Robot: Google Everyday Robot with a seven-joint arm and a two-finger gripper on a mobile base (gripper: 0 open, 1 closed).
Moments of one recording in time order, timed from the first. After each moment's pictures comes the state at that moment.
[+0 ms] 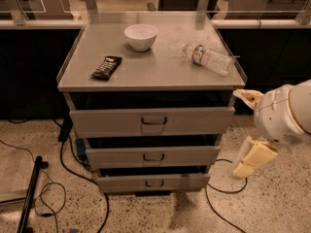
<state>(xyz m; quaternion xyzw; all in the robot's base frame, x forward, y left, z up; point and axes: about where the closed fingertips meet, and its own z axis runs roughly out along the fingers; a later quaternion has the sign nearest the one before) 0.420 -0.173 0.868 -0.62 0.73 0.04 0.29</state>
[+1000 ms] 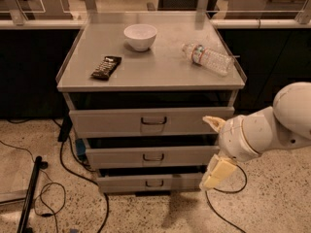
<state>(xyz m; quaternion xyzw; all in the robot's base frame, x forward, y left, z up) 0.445 -0.131 0.758 -0.63 0.71 0.12 0.29</state>
